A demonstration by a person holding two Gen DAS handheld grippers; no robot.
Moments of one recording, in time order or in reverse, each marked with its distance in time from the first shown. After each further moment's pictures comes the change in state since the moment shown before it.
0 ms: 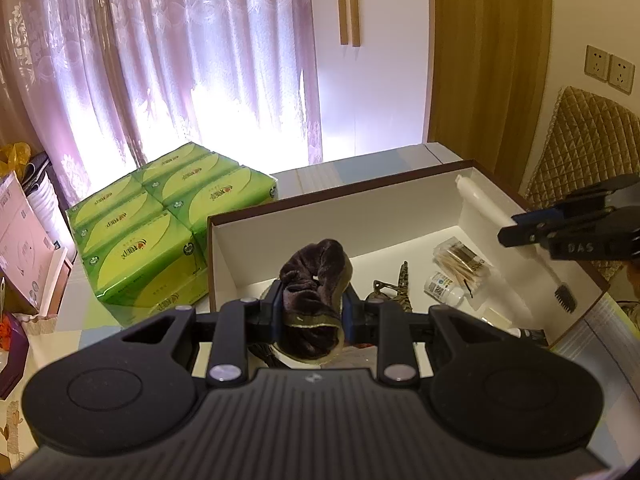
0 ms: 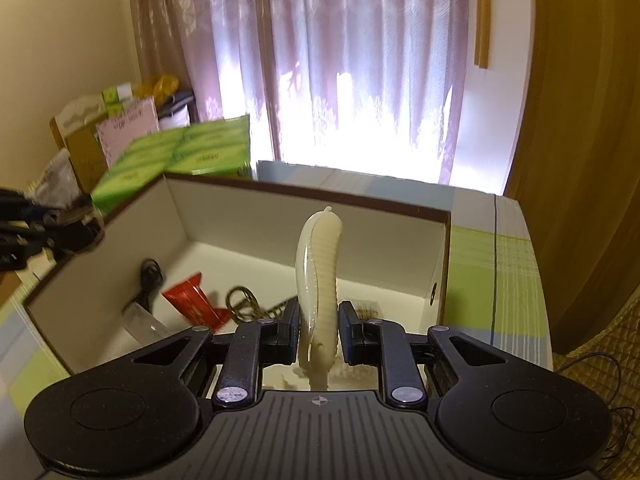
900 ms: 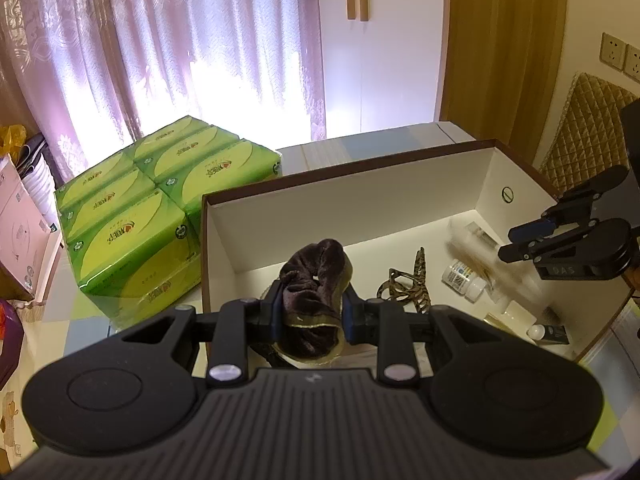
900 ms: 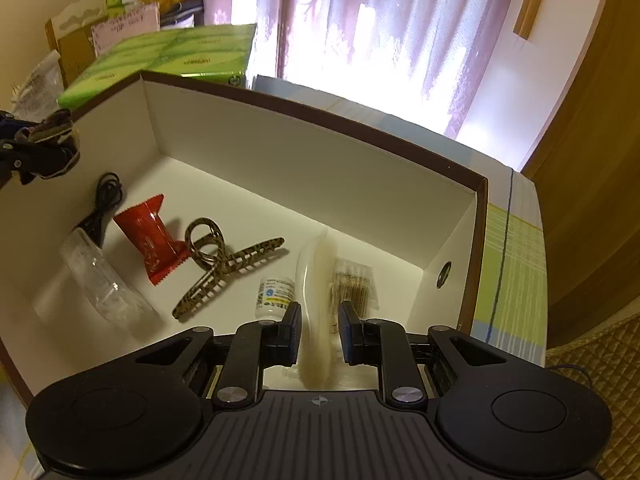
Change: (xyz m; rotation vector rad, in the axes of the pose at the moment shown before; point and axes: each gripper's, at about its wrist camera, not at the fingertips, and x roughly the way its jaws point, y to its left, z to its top) left arm 0.035 0.007 -0.001 -0.014 0.067 0.005; right arm 0.060 0.003 0.000 -0.162 0.224 -0.071
